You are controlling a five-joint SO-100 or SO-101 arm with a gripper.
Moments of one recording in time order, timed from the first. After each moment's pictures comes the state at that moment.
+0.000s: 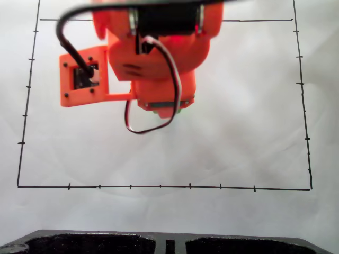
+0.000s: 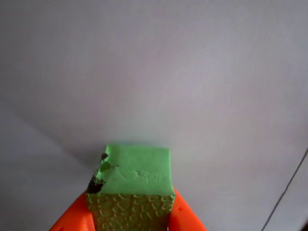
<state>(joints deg) -4.1 90.4 107.8 67.9 11.1</state>
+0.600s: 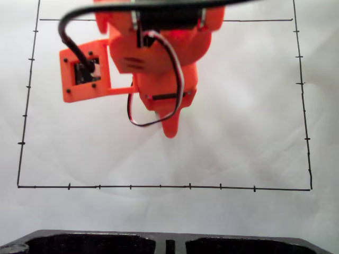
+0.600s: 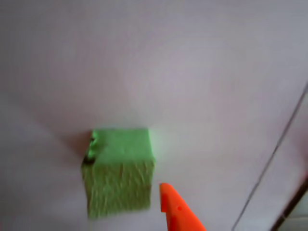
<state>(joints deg) -4.0 96.5 109.2 75.4 8.5</state>
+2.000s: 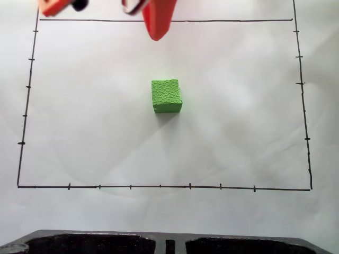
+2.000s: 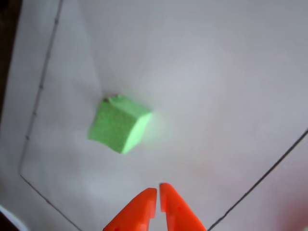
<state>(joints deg) -3.3 163.2 150.2 68.1 -12.4</state>
